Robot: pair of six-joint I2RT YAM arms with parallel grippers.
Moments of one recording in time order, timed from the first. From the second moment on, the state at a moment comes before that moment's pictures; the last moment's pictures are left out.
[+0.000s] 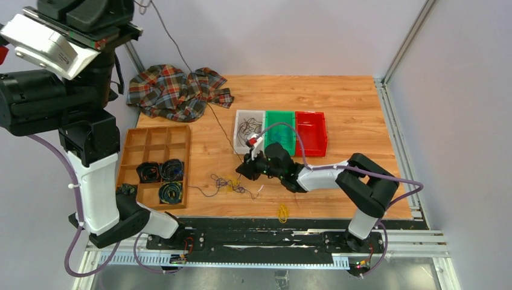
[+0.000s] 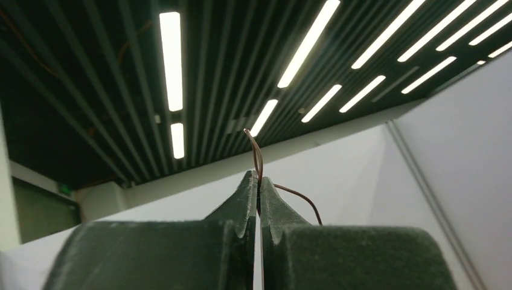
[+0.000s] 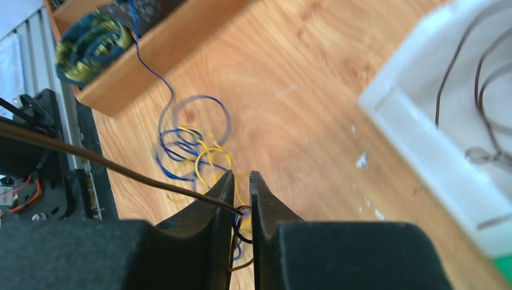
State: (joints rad) left arm -0.58 1.41 2.45 -0.03 0.23 0.41; right arm 0.93 1.72 0.80 0.61 -0.25 0.23
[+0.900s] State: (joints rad) left arm -0.58 1.34 2.07 0.15 0.12 0.58; right arm 0.95 1.38 0.55 0.63 -0.06 0.32
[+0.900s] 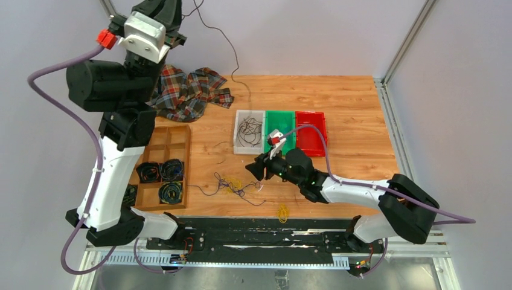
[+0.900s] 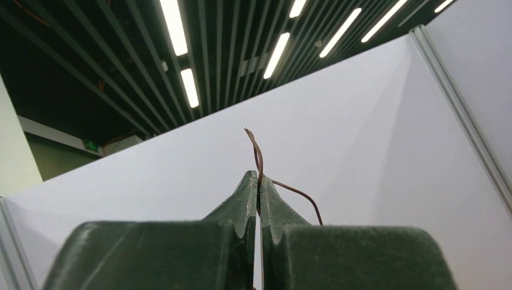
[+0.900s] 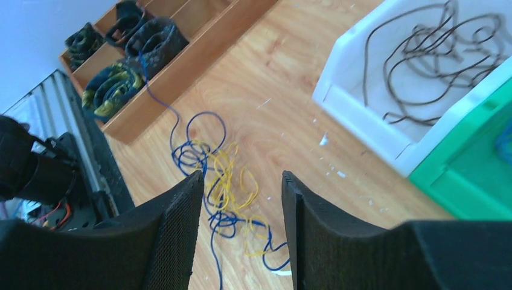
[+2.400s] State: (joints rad) left arm -0.58 1.51 1.85 0.17 -0.01 0.68; right arm 0.87 1.14 0.56 0.33 0.30 0.19
